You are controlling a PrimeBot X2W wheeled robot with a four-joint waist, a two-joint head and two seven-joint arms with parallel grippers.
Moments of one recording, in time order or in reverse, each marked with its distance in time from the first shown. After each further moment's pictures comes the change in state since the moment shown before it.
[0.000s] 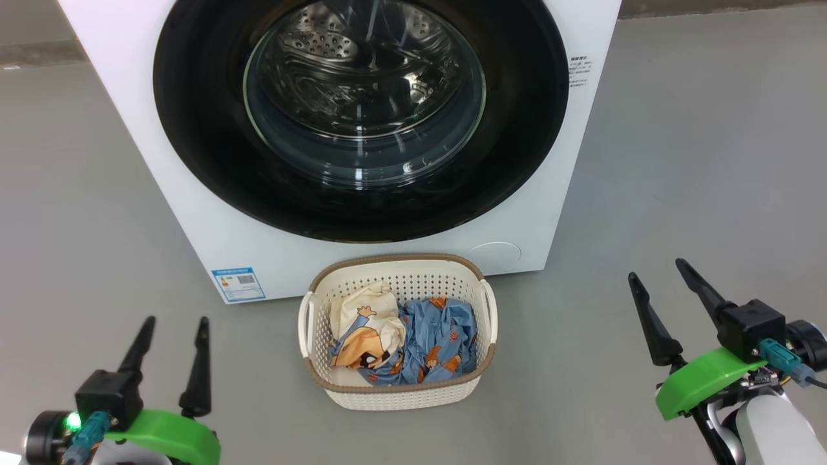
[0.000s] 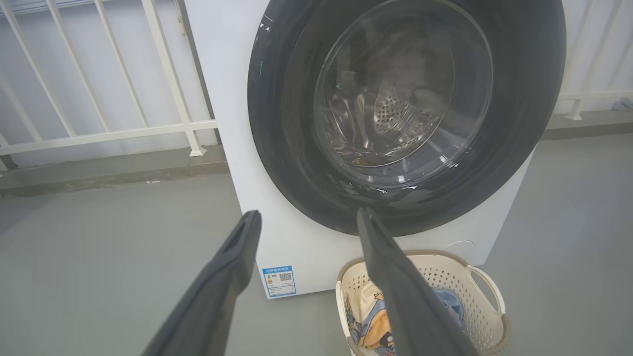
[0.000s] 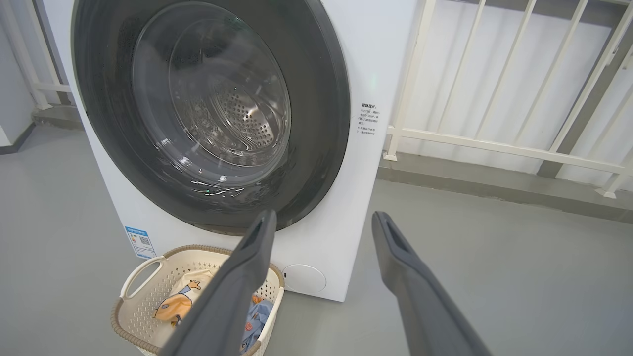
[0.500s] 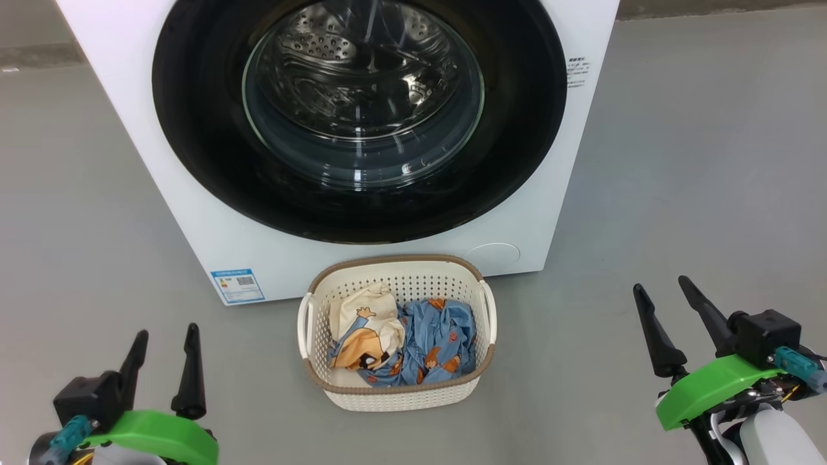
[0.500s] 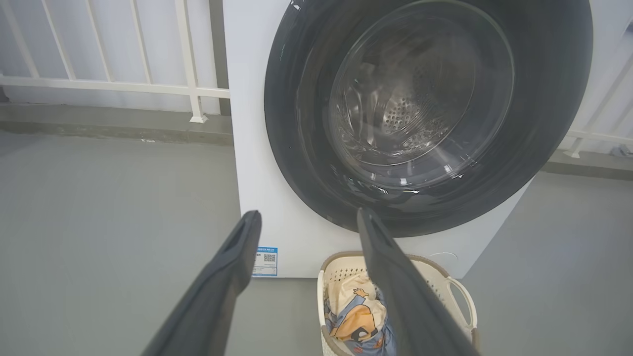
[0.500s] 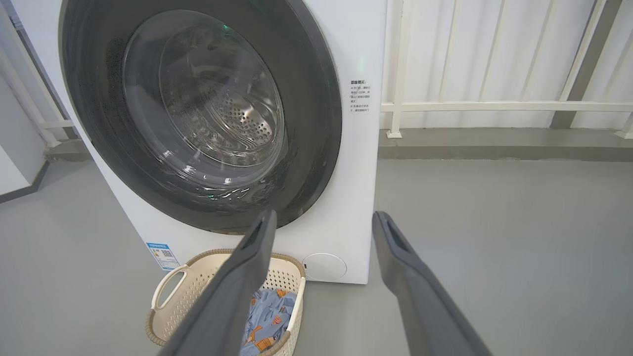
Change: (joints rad) left arm 0.015 -0.006 -0.005 -0.001 -0.175 0.000 0.044; right arm 0.032 0.015 -0.014 -0.008 0.150 0.000 0.041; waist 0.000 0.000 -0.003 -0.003
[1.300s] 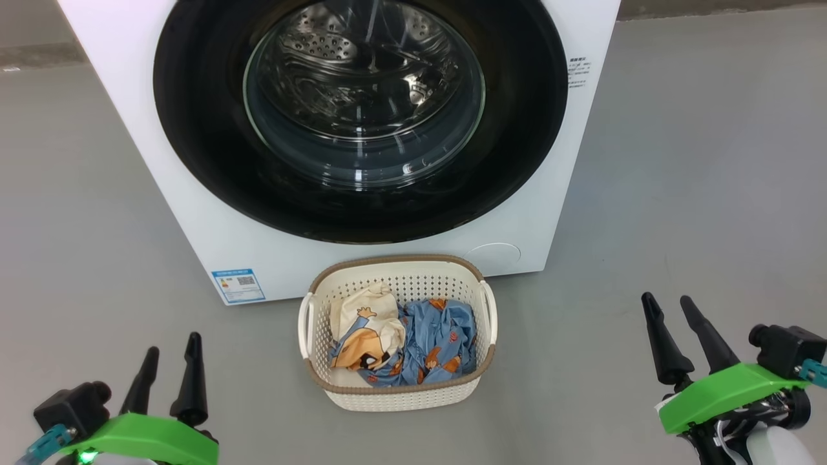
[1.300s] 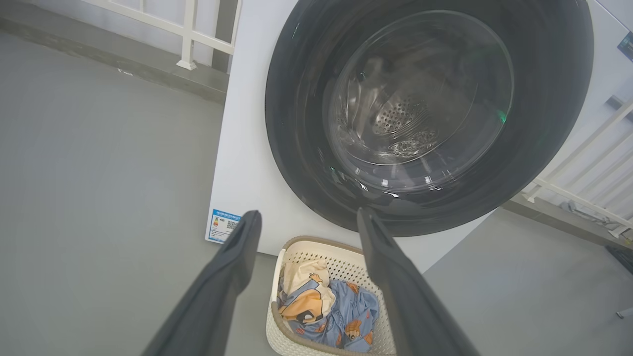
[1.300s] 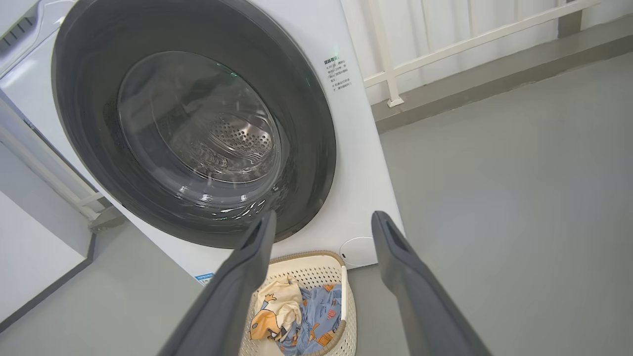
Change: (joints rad) left arm 0.022 -0.008 -0.010 -0.019 -0.257 0.000 0.070; right arm 0.045 0.041 -0.030 -0.023 0.268 0.000 0.068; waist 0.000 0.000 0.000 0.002
